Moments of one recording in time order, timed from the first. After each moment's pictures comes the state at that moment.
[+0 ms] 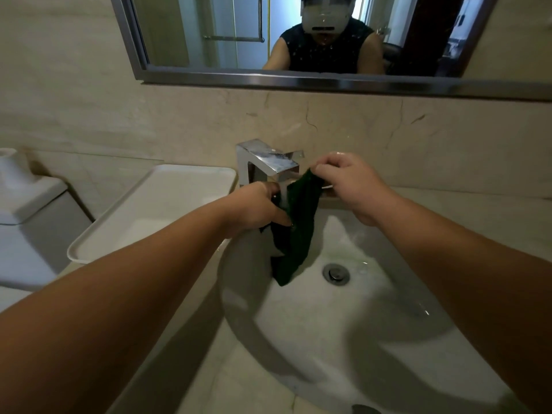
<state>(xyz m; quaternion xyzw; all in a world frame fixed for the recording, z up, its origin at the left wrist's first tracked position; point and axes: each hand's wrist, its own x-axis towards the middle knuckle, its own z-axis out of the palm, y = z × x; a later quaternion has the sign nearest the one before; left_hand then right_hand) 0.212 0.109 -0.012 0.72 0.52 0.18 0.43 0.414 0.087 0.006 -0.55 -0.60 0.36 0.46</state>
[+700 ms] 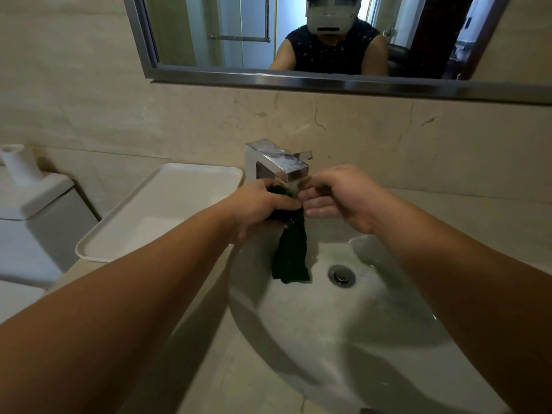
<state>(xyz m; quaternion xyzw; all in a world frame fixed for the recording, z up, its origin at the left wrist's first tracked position) 0.206 0.104 -0.019 0.56 0.45 0.33 0.62 0.391 0.083 0.007 -0.56 -0.49 0.51 0.43</state>
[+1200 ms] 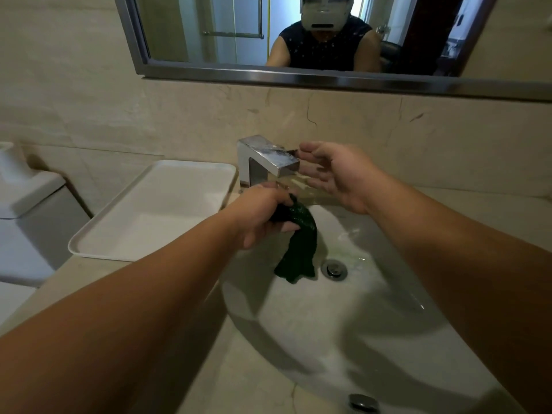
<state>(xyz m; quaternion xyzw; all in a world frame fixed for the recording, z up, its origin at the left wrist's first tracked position) 0.228 0.085 -0.024 0.46 0.44 0.36 0.69 0.398 0.094 0.021 -0.55 -0.47 0.49 0.48</state>
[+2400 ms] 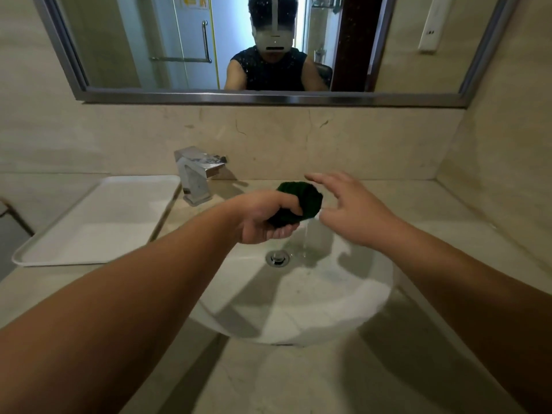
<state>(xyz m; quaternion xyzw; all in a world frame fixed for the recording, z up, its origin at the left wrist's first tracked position) 0.331 0.021 0.004 0.51 0.40 0.17 0.74 0.507 -0.078 0.020 -0.64 -0.70 0.11 0.29</state>
